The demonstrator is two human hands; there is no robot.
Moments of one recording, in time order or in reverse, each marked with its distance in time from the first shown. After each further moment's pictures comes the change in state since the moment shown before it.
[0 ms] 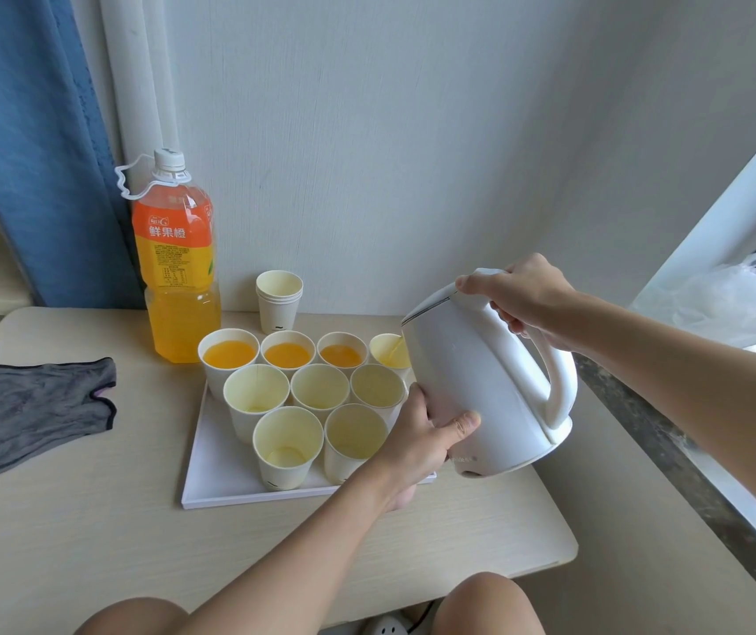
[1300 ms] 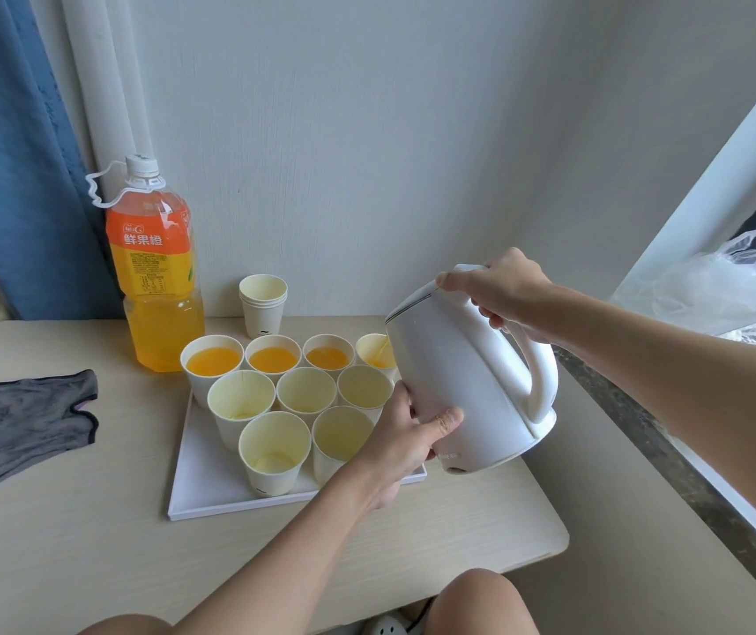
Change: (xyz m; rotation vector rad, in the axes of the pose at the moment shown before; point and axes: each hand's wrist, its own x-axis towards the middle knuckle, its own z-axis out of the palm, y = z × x) left_hand 0.001 0.000 -0.004 -0.035 -0.018 0.052; right_hand 0.000 -0.004 0.001 -0.032 0.021 0.034
